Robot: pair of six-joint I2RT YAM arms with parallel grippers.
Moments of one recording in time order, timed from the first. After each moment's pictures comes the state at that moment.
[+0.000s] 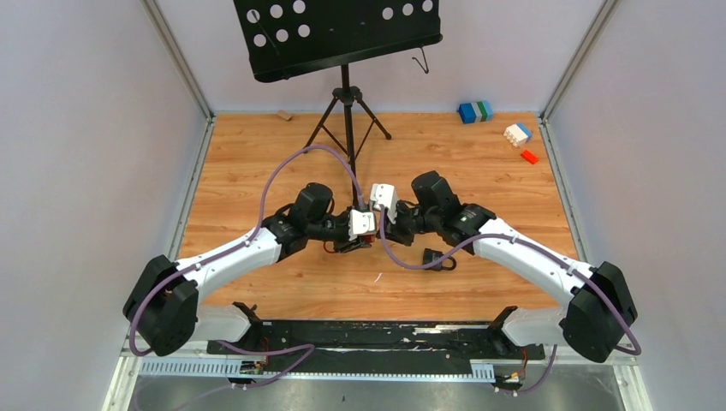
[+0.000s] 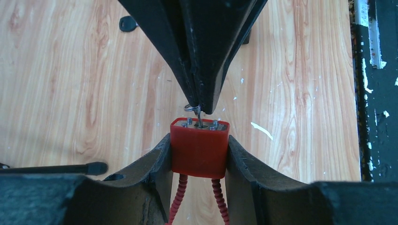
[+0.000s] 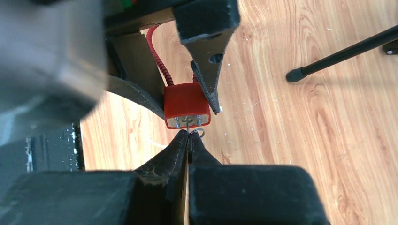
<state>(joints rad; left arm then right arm) -0.70 1.28 0.76 -0.09 0.61 0.60 0.76 1.29 0.95 -0.31 -0.50 -0.42</state>
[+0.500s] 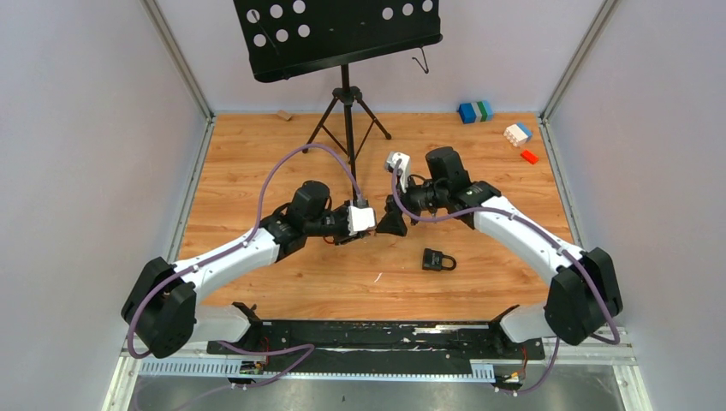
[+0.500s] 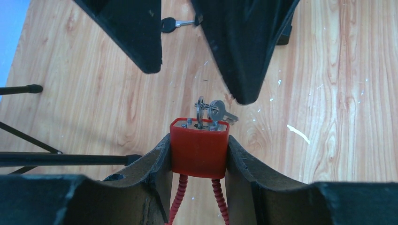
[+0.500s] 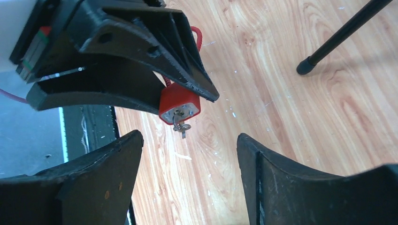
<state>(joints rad) -0.70 1.27 0.76 -0.02 0.53 0.64 0.57 1.38 1.06 -0.34 -0.74 -0.19</state>
